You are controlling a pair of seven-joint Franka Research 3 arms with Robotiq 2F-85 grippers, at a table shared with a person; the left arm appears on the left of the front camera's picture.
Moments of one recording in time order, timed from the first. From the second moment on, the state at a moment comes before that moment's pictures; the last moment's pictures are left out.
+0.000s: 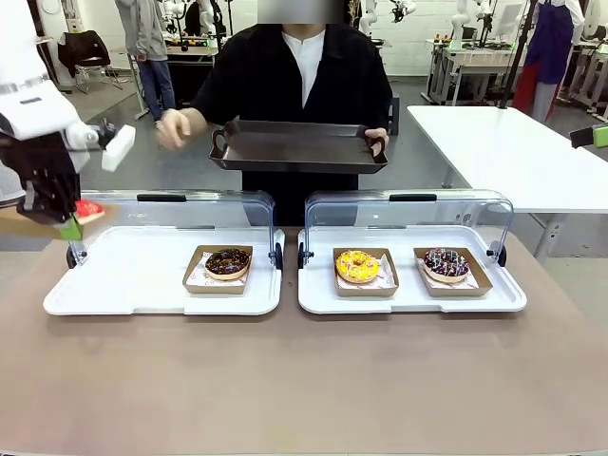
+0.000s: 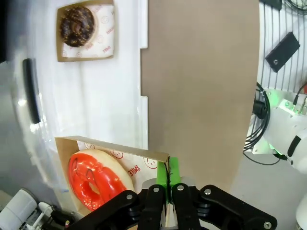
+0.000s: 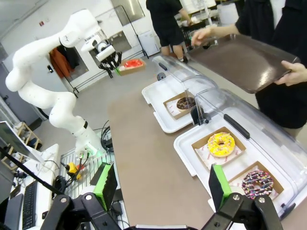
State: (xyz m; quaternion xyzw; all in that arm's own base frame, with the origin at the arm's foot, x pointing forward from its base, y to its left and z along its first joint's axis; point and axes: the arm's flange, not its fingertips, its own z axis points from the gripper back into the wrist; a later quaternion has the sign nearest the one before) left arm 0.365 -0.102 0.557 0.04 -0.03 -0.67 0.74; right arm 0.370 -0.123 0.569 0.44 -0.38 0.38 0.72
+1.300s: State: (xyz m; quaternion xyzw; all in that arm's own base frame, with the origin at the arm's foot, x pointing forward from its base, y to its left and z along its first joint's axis) left arm 0.417 -0.121 0.632 -0.03 -0.02 -0.64 0.77; right arm 0.370 -0.123 0.569 0.44 -0.38 0.38 0.72
